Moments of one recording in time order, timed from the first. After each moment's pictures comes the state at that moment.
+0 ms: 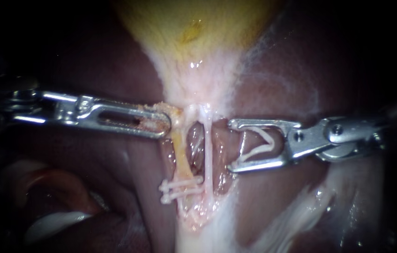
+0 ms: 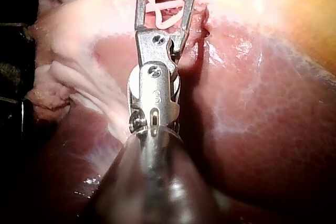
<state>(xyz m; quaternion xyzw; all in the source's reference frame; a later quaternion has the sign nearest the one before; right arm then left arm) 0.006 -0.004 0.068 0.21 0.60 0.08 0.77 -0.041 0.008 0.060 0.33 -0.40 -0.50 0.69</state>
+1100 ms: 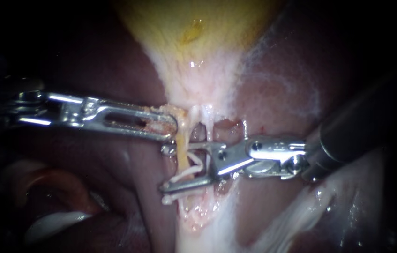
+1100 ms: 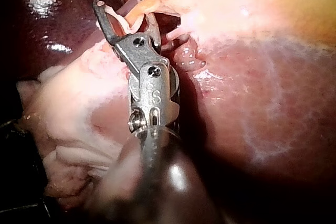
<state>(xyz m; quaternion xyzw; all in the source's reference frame) 0.016 -0.005 0.073 0.31 0.62 0.15 0.71 -0.042 0.009 0.061 0.33 -0.40 -0.50 0.69</state>
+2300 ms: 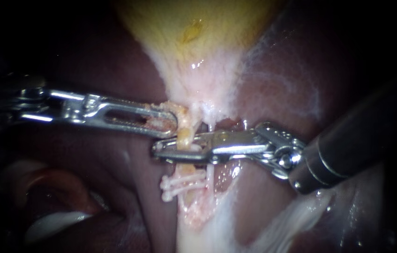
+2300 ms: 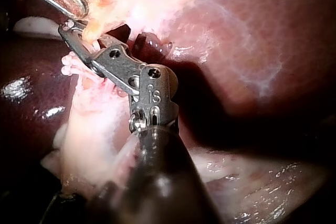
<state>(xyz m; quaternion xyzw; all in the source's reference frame) 0.013 -0.004 0.073 0.40 0.57 0.27 0.66 -0.042 0.009 0.061 0.33 -0.40 -0.50 0.69</state>
